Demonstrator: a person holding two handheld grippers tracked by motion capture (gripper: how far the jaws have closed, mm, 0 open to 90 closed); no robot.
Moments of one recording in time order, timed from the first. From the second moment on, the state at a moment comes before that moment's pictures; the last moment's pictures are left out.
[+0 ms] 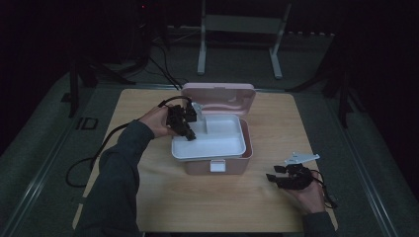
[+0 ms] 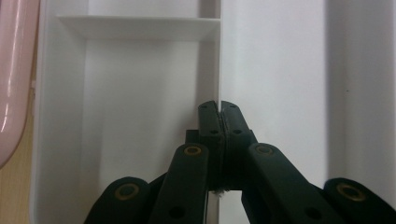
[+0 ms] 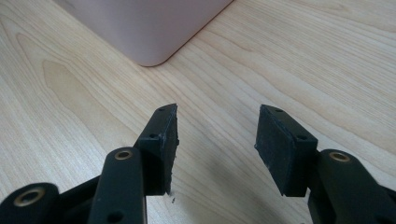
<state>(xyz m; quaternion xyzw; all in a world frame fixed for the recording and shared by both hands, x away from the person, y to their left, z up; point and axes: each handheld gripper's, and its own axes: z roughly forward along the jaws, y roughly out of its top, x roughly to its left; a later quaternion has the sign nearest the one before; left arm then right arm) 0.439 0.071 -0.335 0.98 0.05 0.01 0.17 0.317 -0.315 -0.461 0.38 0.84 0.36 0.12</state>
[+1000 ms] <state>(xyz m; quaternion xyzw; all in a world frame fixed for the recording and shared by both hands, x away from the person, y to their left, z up) 0.455 0.051 -0.341 0.98 0.04 0.00 0.19 0.317 -0.313 -0.465 0.38 0.85 0.35 0.12</state>
